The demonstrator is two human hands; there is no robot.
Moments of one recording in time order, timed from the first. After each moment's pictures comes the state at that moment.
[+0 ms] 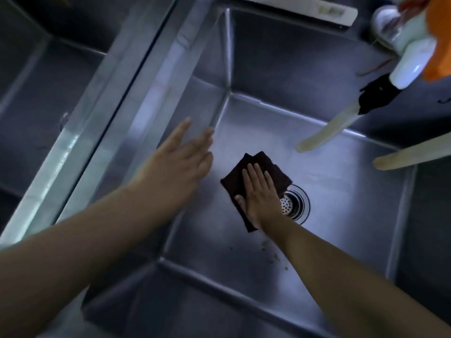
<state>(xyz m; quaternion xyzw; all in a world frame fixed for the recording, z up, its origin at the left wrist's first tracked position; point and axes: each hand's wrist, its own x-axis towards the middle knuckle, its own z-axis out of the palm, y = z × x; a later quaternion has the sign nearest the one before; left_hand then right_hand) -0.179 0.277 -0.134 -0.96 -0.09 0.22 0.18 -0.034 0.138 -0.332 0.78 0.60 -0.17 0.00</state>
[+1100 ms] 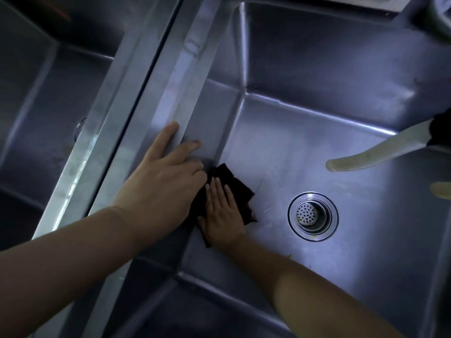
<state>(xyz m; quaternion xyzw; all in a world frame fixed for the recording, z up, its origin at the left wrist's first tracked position) -0.190 0.313 -0.127 -0.98 -0.14 0.14 0.09 -0.146 0.198 -0.342 0.74 0.63 -0.21 -0.08</state>
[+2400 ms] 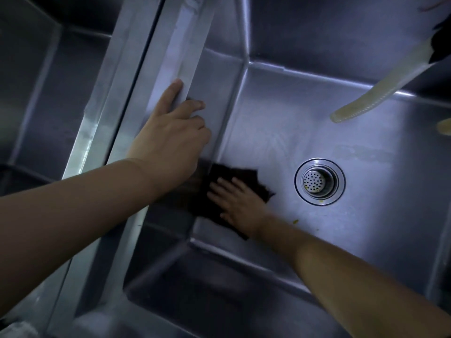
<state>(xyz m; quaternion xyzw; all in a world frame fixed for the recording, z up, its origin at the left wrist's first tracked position) -0.195 0.310 -0.131 -0.98 -0.13 0.11 0.12 -0.129 0.143 -0.356 0.60 0.78 -0.16 -0.08</state>
